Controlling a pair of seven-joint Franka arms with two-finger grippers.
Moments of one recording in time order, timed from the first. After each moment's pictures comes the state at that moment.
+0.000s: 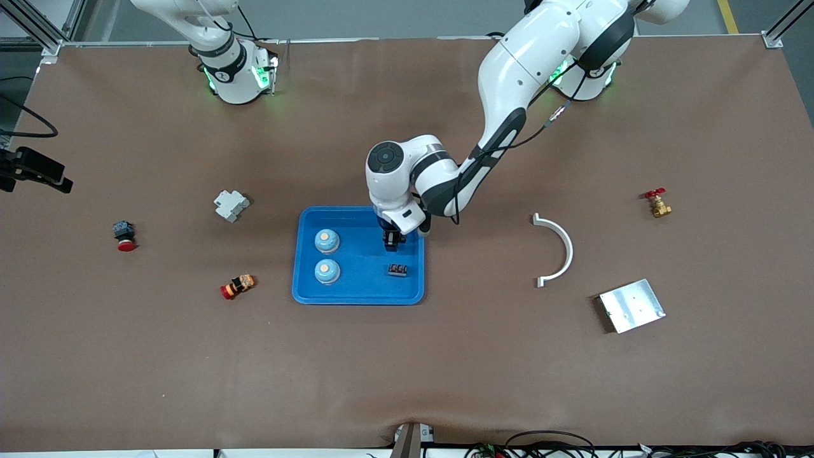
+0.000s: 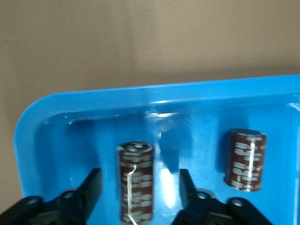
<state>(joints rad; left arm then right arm) -0.67 0.94 -0.27 -1.32 0.40 2.31 -2.57 -0.05 0.08 -0.05 -1.45 0.01 1.53 -0.06</state>
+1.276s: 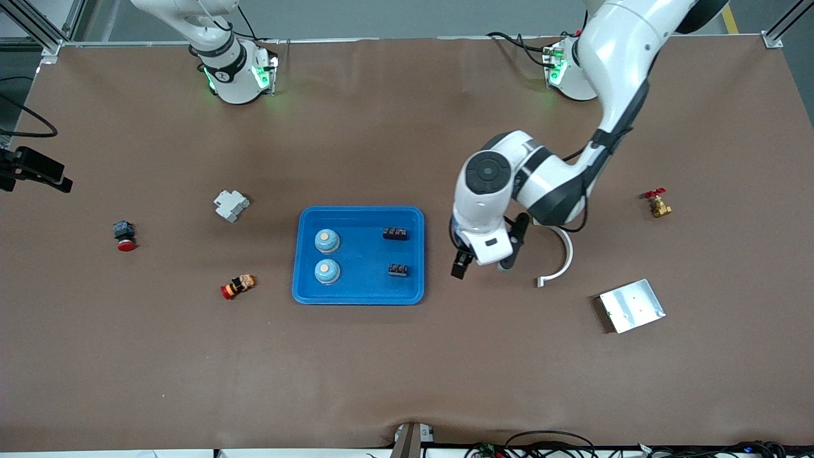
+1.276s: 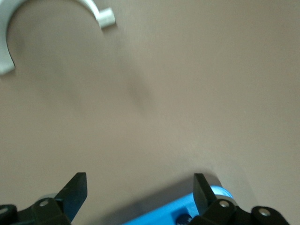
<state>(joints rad) -0.16 0.61 -0.52 -1.57 0.39 2.14 -1.88 -0.05 0.08 -0.06 -1.45 0.01 1.52 -0.06</state>
